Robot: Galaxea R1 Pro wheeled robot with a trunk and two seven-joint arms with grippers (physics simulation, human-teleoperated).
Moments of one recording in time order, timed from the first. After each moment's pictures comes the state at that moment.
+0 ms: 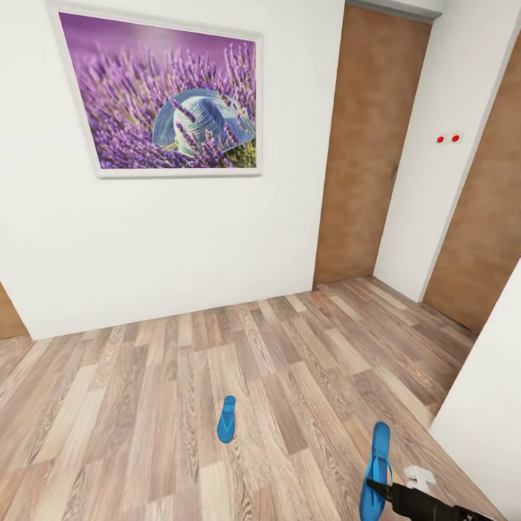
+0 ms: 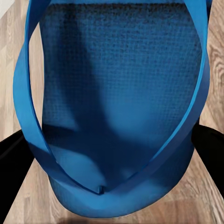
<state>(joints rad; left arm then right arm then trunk) 0.03 -0.01 0.04 -0.72 0.02 -0.16 -0.60 -0.57 -0.31 0.39 0.08 -0.72 -0.04 0.90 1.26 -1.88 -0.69</state>
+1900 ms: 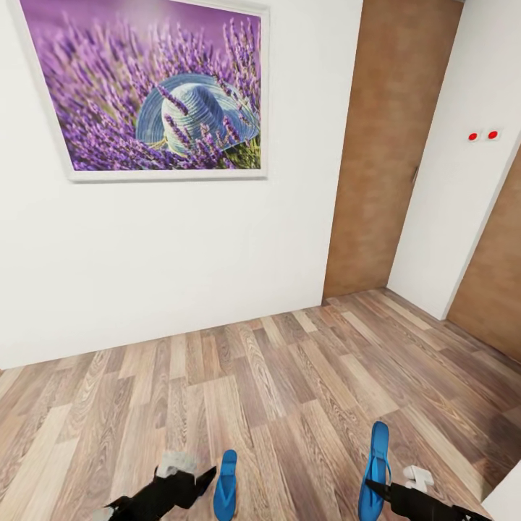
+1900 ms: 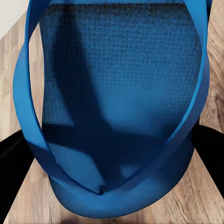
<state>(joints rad) 0.00 -0.01 0.05 -1.29 0.02 0.35 -0.51 -0.57 -0.30 0.39 0.08 -0.72 -0.04 0.90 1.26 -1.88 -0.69</state>
